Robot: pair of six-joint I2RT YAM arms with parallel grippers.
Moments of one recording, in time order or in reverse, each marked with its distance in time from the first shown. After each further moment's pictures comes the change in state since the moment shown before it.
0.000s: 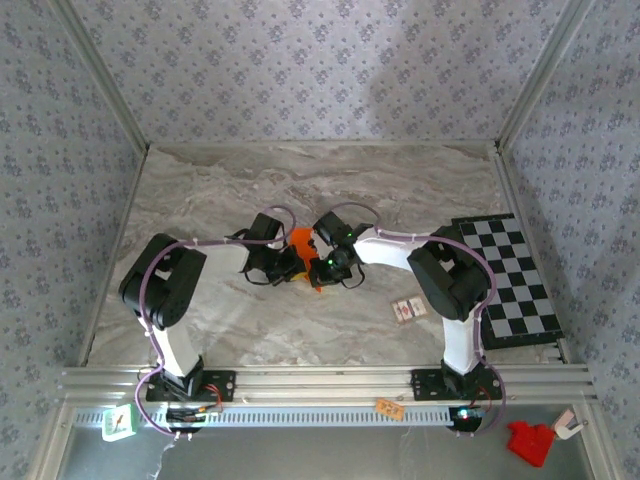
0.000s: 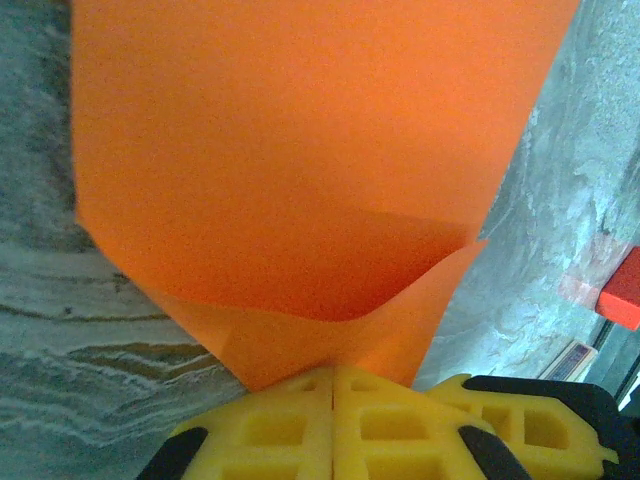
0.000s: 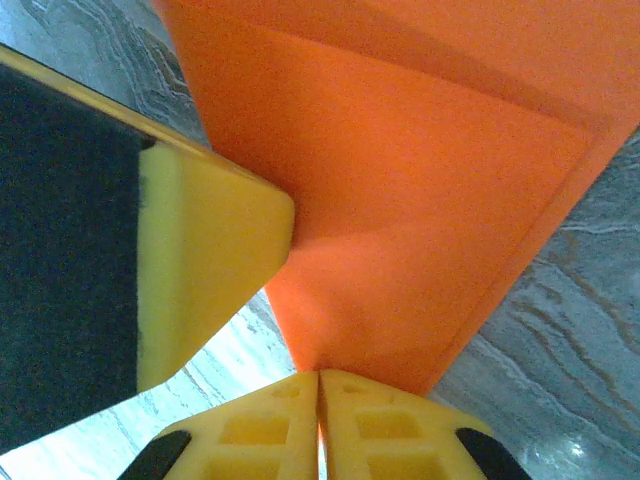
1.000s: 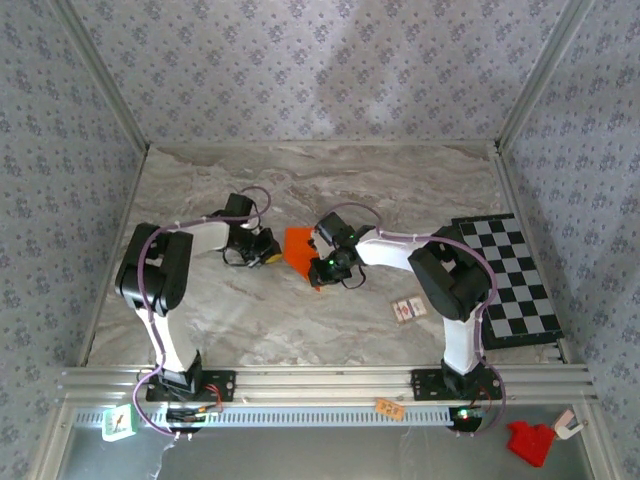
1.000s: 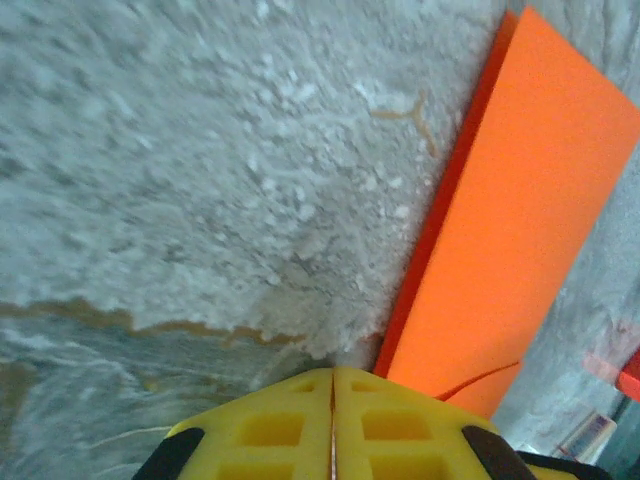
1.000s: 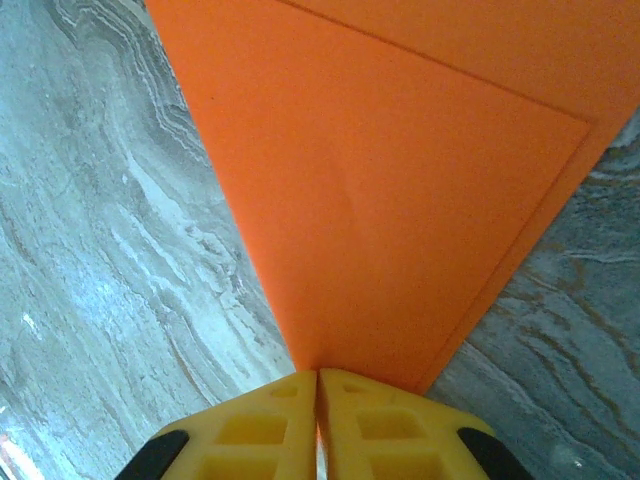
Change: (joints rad) left arm 0.228 0.066 0.161 -0.232 -0.017 0.215; right arm -0.008 -0.010 -0.032 0.056 -0.016 -0.018
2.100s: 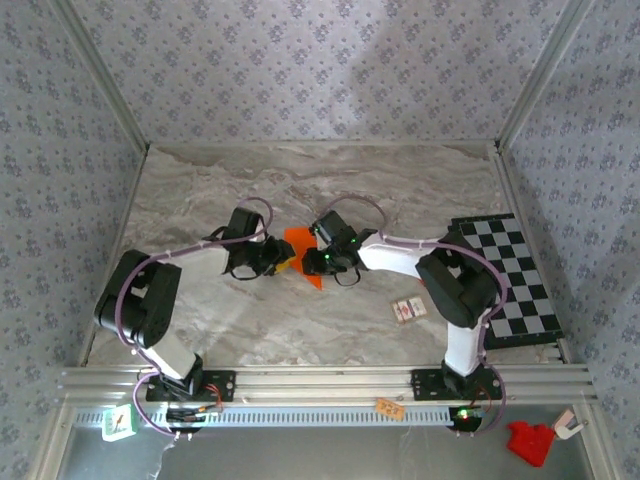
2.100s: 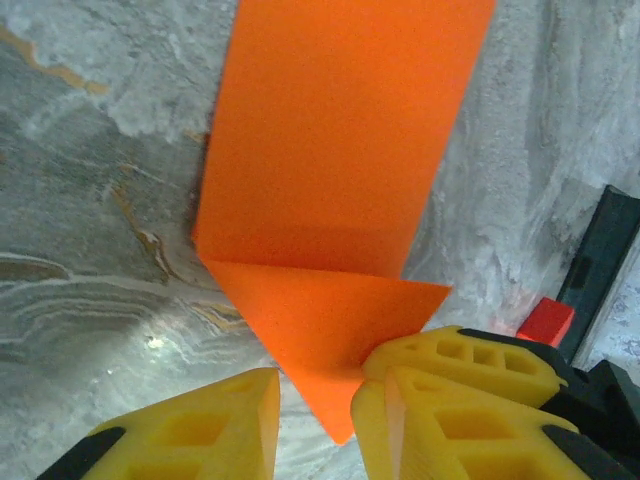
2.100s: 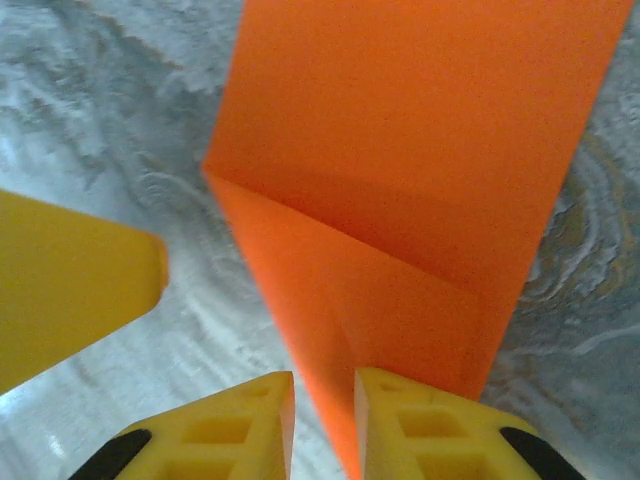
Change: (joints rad) left arm -0.129 -0.214 -0.227 0.250 0.008 -0.296; right arm 0.031 -0.048 -0.024 0.174 0.171 0.180
